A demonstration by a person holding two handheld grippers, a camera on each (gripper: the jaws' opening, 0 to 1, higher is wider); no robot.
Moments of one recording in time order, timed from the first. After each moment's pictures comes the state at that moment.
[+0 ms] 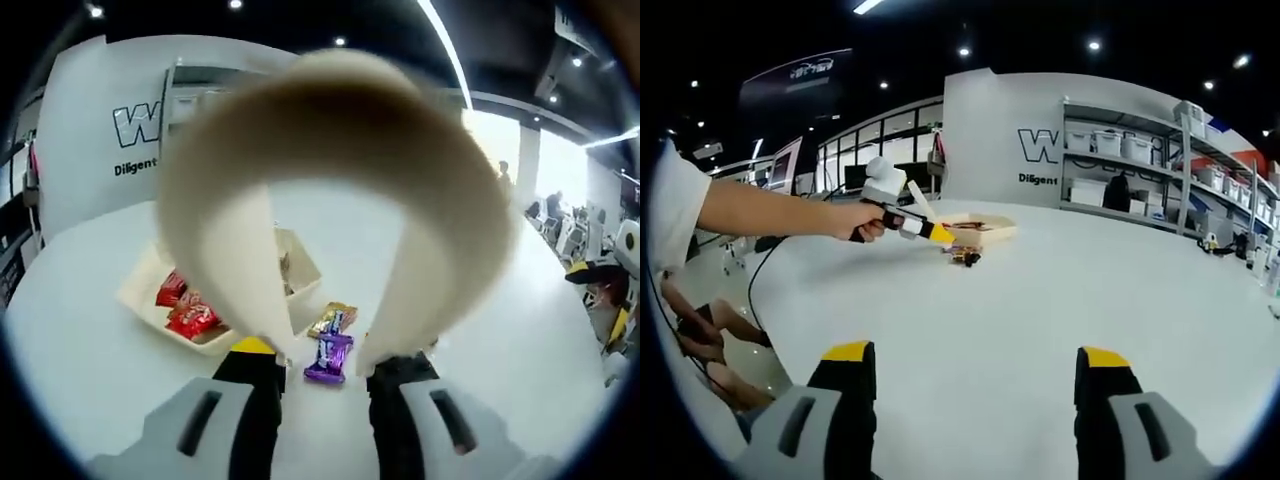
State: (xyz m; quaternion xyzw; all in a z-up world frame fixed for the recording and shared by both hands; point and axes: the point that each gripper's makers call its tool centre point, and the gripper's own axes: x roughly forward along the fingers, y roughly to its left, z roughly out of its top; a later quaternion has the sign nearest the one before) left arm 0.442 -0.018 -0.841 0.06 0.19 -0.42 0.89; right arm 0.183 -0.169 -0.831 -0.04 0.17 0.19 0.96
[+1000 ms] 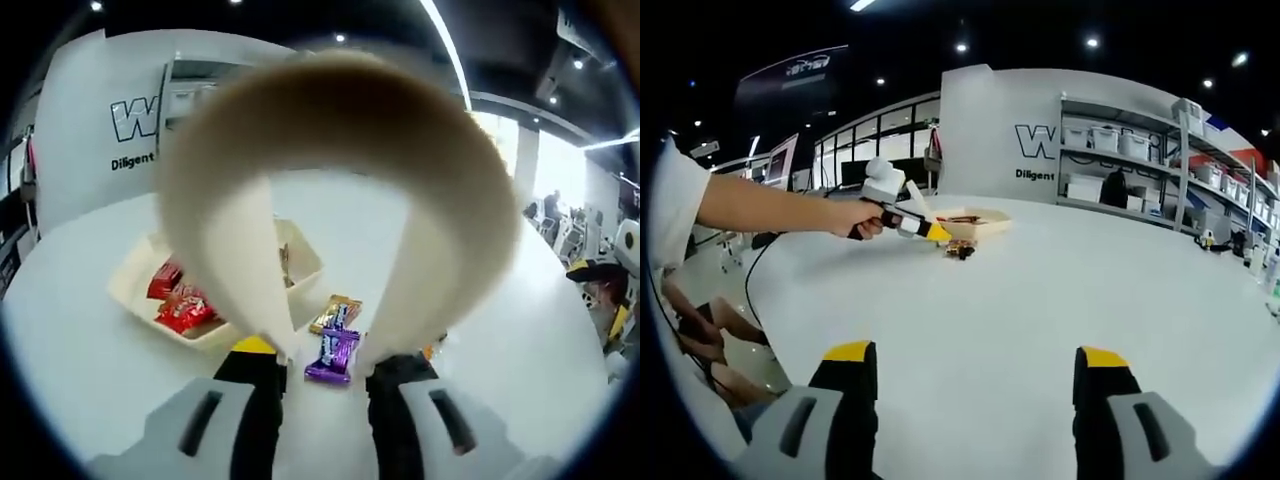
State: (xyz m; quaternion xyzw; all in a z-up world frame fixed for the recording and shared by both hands) left arm 0.443 -0.021 -0.852 0.05 0.20 -0.42 0.88; right arm 0.182 -0.176 -0.838 -0.05 0.18 0.19 0.96
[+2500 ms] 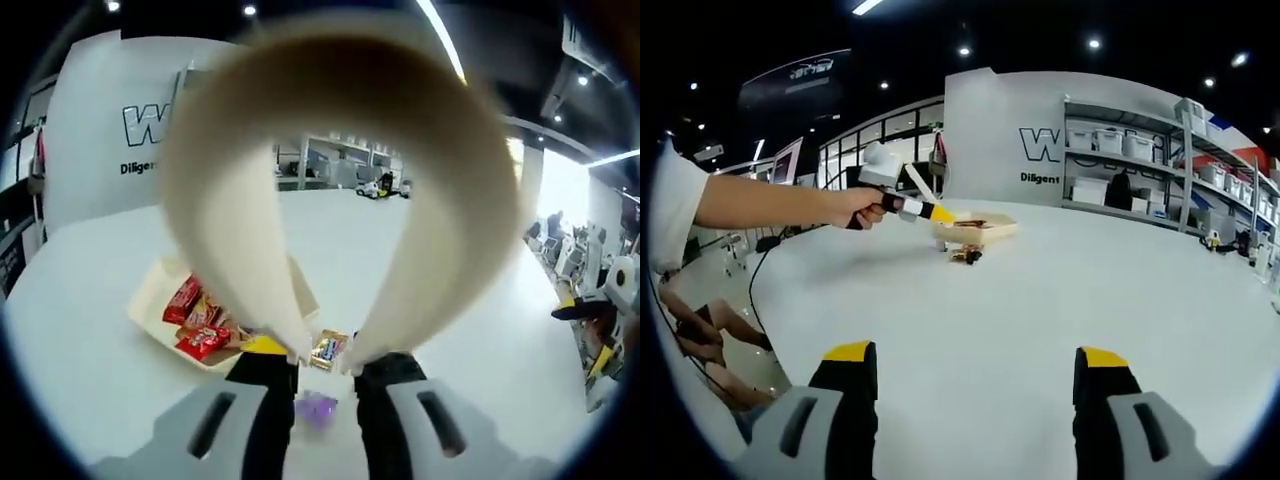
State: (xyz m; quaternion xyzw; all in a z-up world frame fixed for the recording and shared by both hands) left arm 0.443 -0.018 -0.807 0.02 0.18 -0.41 0.89; right arm 0.187 -0.168 -0.836 -0.04 0.17 0.20 0.96
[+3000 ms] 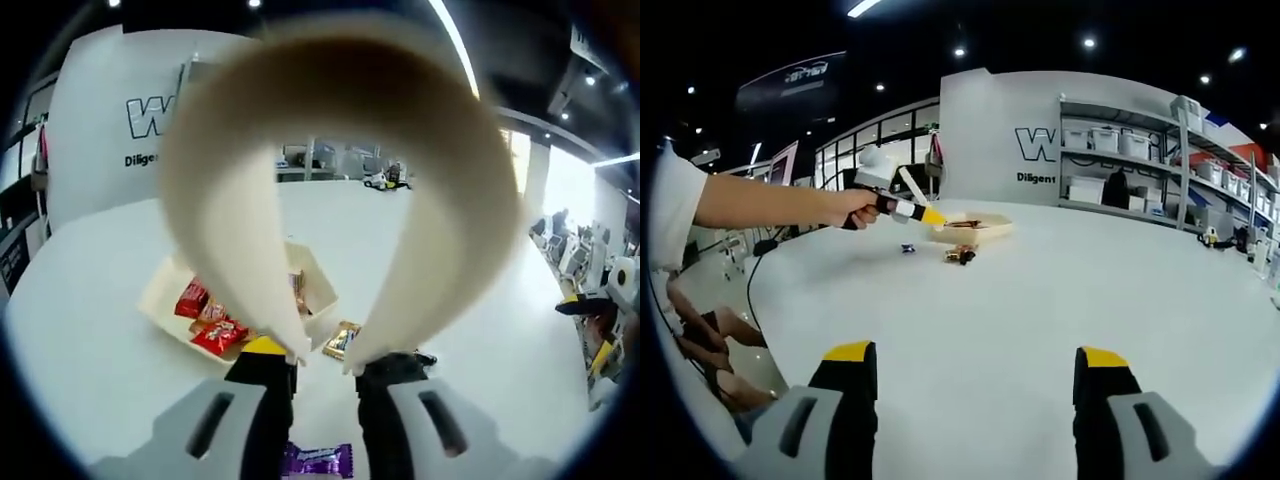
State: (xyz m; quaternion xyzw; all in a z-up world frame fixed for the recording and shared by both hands) left arm 0.445 -0.002 -0.819 0.02 0.20 -0.40 0.89; right arm 0.189 -0.173 -0.836 -0.03 0.17 0.20 0.97
